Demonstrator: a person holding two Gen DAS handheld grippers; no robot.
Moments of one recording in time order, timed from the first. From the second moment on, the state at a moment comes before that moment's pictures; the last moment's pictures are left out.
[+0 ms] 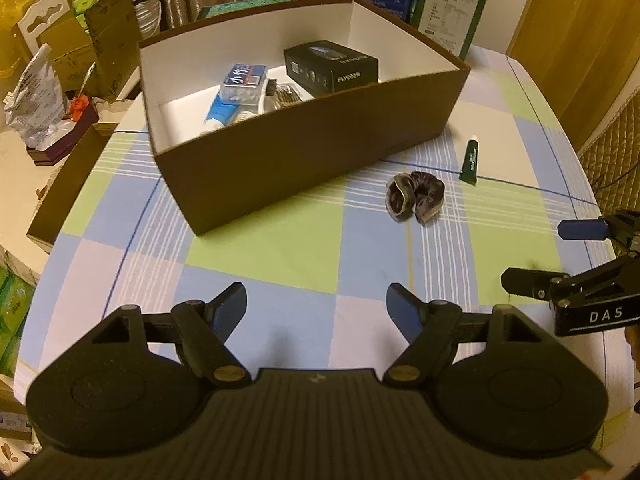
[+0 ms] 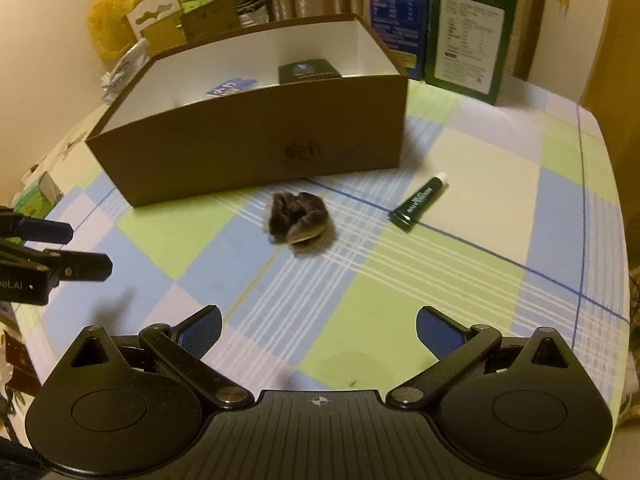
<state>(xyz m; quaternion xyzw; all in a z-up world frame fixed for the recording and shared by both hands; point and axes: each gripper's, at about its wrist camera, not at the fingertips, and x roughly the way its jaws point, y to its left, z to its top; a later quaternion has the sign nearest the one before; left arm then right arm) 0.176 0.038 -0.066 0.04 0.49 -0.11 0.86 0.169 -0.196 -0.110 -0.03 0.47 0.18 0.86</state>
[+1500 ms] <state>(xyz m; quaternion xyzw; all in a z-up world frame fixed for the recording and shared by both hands) 0.291 -0.093 -0.163 0.14 0.46 -0.24 0.84 0.241 -0.266 -0.156 0.08 0.47 0.06 0.88</state>
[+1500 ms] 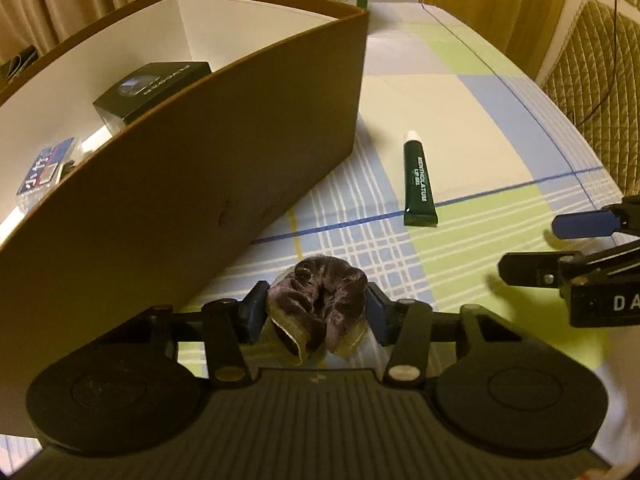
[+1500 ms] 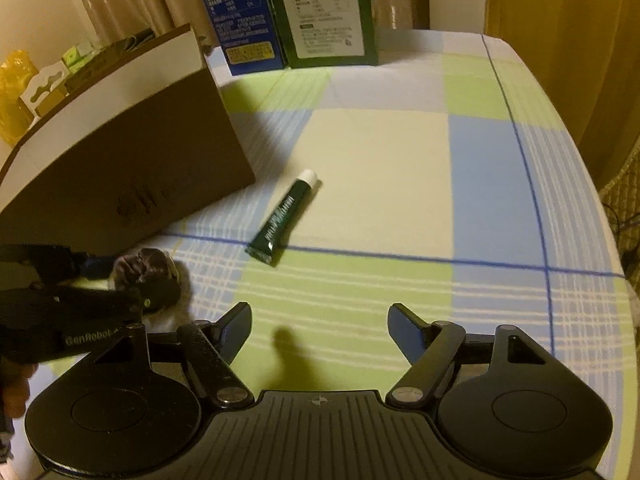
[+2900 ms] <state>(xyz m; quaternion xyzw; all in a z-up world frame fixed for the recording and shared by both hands) 0.257 -0.025 -0.157 0.09 0.50 -0.16 0.85 0.195 -0.239 -0.174 0.00 0.49 0.13 0.86</state>
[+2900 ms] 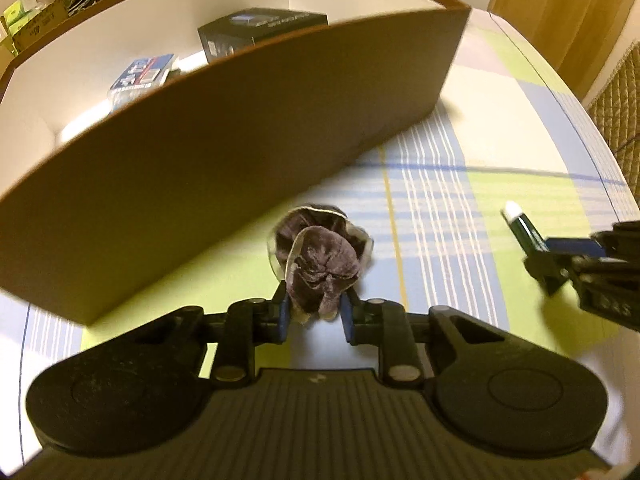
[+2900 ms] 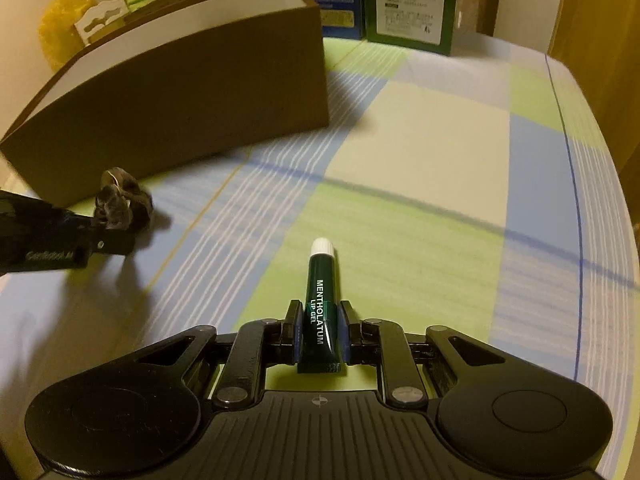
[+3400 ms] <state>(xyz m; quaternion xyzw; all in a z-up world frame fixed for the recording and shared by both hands) 0.200 0.000 -0.141 0.07 0.50 -0.19 0.84 0.159 -0.232 -0.170 -0.01 0.49 0.13 0.86</state>
